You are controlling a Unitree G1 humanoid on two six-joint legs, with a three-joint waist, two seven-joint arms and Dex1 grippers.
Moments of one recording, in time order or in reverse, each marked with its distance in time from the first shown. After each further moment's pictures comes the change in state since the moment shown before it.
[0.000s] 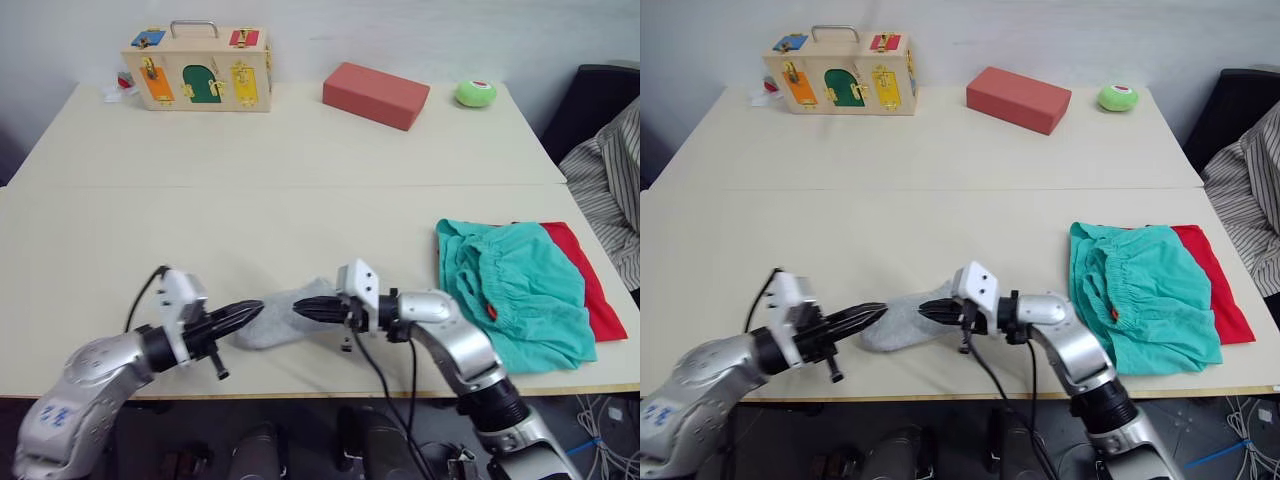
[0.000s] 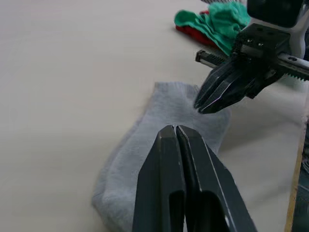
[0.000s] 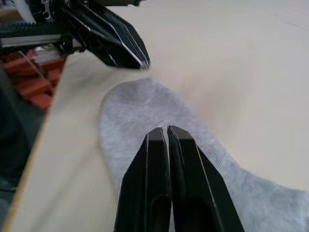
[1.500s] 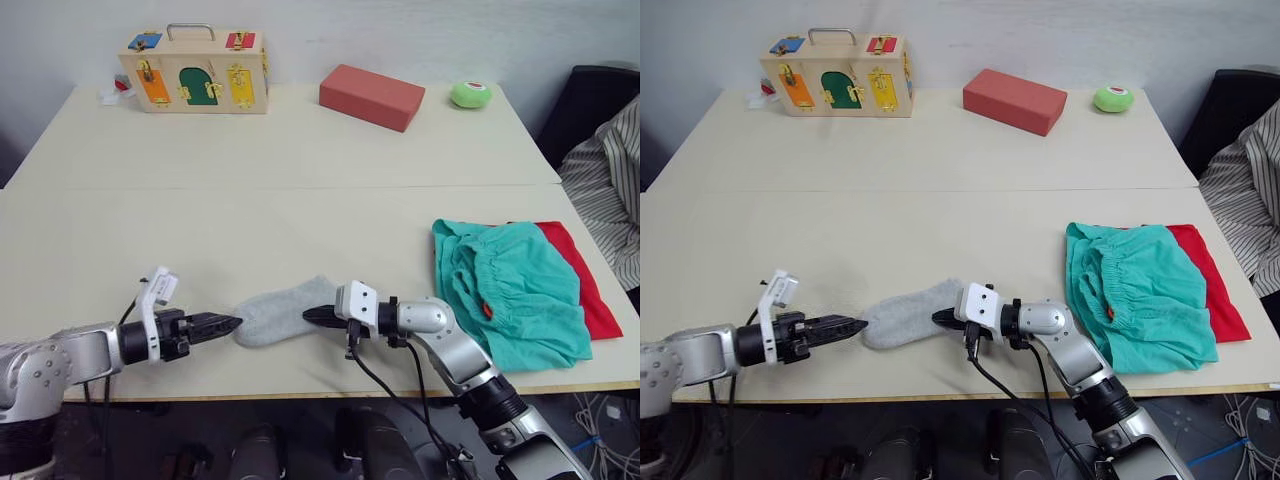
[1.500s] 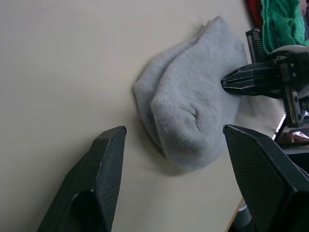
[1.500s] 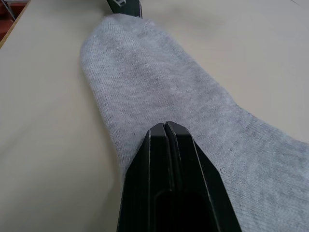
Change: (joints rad) left arm -0.202 0.124 0.209 0.275 -0.433 0.778 0.148; right arm -0.012 -0.081 0.040 0.153 -0.105 -0.230 0.025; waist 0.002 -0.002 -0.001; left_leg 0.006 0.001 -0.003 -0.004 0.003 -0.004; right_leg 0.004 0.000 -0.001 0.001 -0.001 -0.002
